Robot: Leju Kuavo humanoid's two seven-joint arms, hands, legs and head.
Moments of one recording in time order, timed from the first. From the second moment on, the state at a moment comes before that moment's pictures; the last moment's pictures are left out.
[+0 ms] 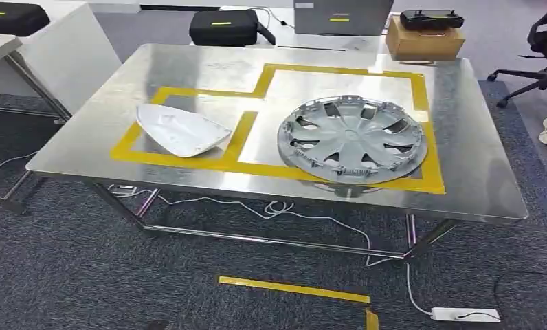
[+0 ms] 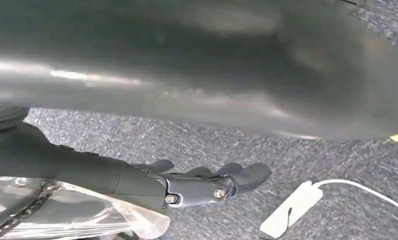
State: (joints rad) left arm -0.04 -0.13 0.64 -0.21 -0.84 0.03 -0.16; right arm -0.02 0.10 -0.14 -0.19 0.72 -0.37 -0.35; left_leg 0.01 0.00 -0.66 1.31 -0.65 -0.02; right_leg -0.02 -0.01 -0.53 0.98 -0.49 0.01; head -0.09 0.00
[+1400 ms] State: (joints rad) left arm -0.04 -0.14 0.65 -0.21 -0.87 0.03 -0.17; right arm -0.02 0.09 -0.17 -0.19 0.71 -0.37 -0.36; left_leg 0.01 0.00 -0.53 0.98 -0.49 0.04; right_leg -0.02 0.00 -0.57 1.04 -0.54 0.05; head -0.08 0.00
